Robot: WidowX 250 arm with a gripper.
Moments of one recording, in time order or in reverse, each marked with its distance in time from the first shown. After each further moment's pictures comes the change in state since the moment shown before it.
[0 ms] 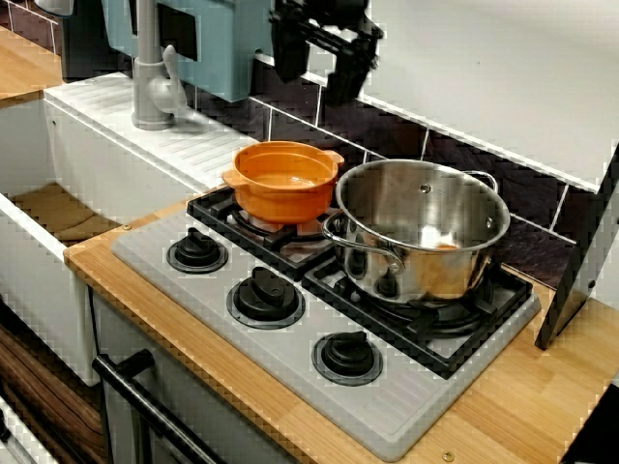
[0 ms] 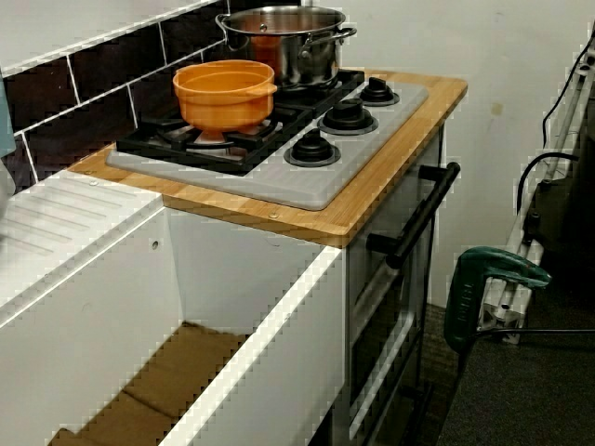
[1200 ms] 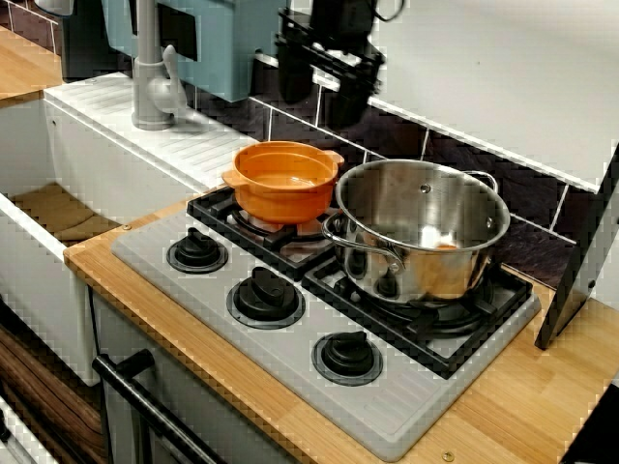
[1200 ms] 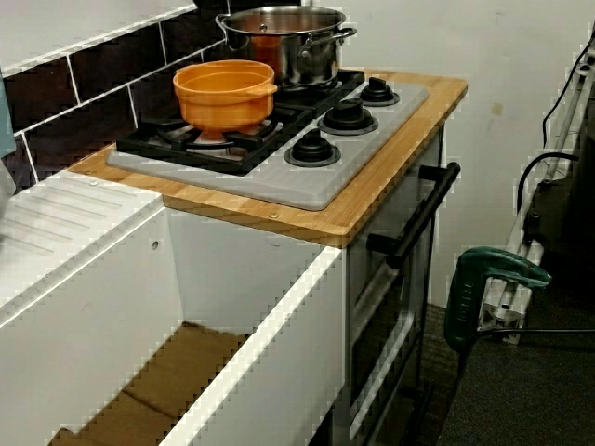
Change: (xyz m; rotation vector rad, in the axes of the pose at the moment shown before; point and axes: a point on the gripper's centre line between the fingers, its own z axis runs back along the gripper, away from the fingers) arm -0.003 -0.019 -0.017 -0.020 0.048 -0.066
